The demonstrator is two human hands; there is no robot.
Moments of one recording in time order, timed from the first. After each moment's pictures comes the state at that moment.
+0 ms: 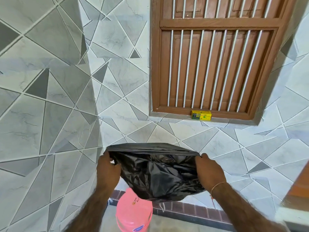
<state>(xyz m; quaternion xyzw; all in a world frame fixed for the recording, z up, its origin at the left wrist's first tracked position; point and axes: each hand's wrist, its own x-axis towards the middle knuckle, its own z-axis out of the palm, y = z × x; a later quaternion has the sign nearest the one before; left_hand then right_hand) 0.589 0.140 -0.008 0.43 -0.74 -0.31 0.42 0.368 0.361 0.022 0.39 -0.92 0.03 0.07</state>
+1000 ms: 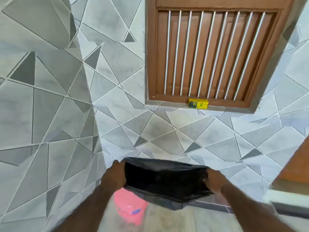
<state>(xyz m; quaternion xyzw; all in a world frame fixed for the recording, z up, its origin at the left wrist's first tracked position) 0.580 0.152 -0.068 0.42 -0.89 -0.16 0.06 0.319 0.406 -0.071 0.28 -0.95 0.07 -0.15</state>
